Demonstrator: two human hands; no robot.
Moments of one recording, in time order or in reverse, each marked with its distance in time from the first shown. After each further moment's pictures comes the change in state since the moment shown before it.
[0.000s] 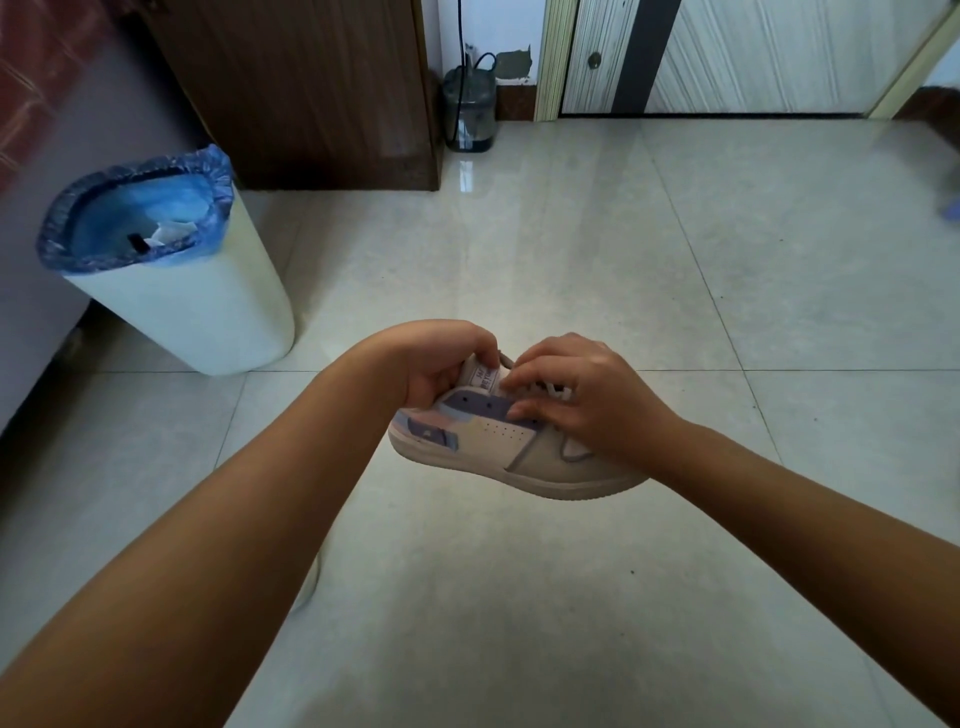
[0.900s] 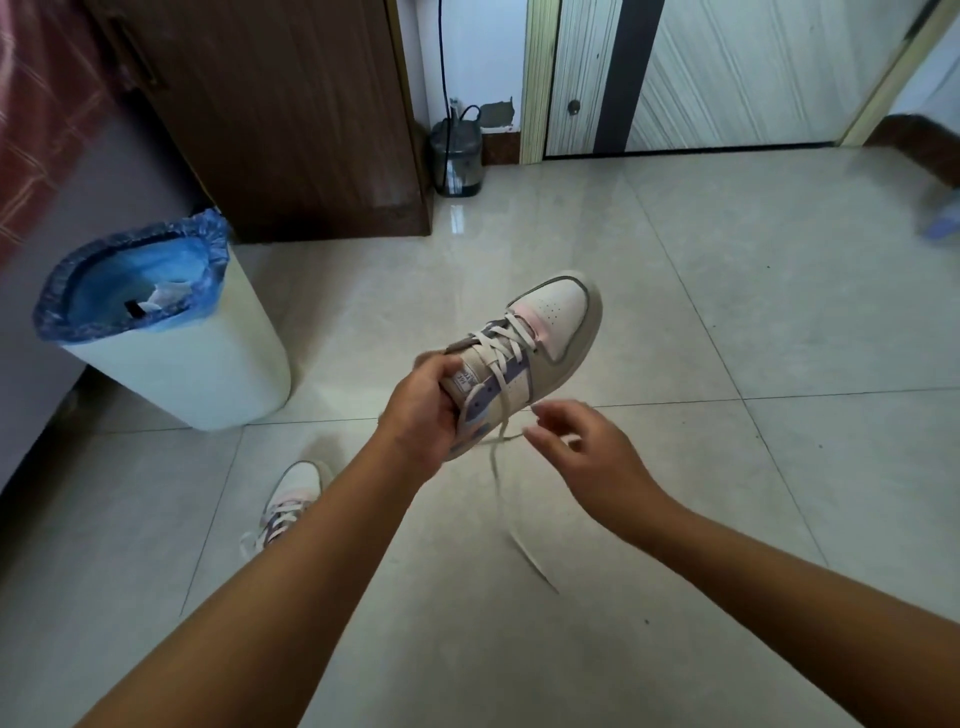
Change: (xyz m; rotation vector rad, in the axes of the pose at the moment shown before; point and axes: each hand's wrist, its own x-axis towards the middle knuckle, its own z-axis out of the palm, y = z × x) left_hand 0.036 -0.019 0.004 -0.828 0.199 0.382; right_hand -0.019 0.002 0.025 0.408 0.060 0.722
